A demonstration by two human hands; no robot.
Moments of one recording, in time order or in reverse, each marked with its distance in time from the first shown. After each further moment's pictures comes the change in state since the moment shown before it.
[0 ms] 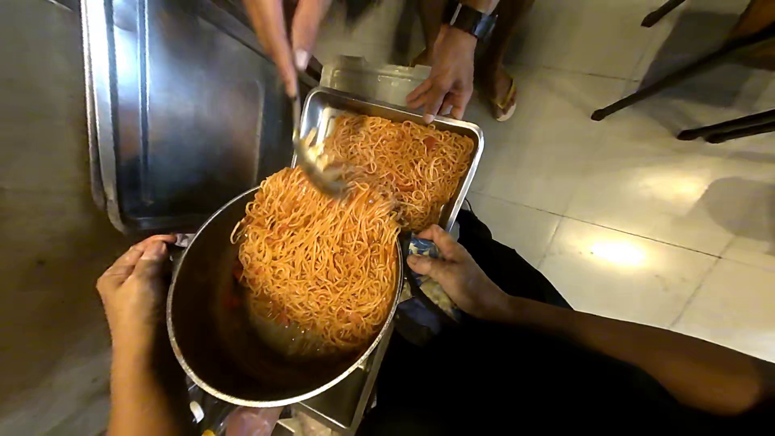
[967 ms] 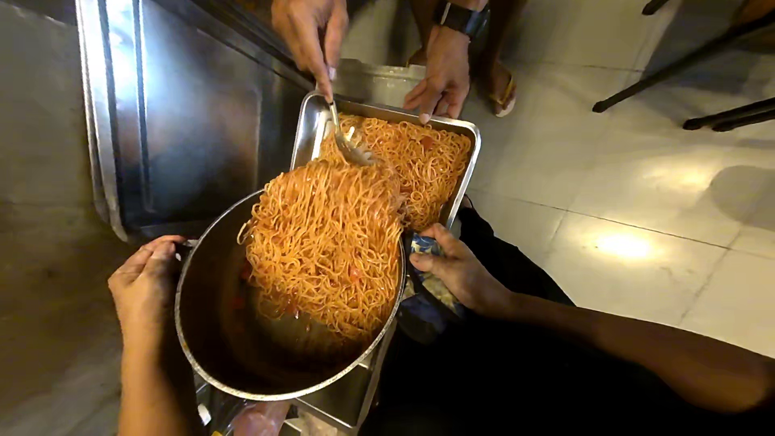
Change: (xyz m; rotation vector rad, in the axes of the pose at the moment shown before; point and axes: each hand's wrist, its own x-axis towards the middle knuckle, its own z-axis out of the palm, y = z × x) left_hand 0.009 0.002 0.006 -0.026 -0.043 0.020; right_hand 0.002 0.000 -0.005 0.028 0.026 0.045
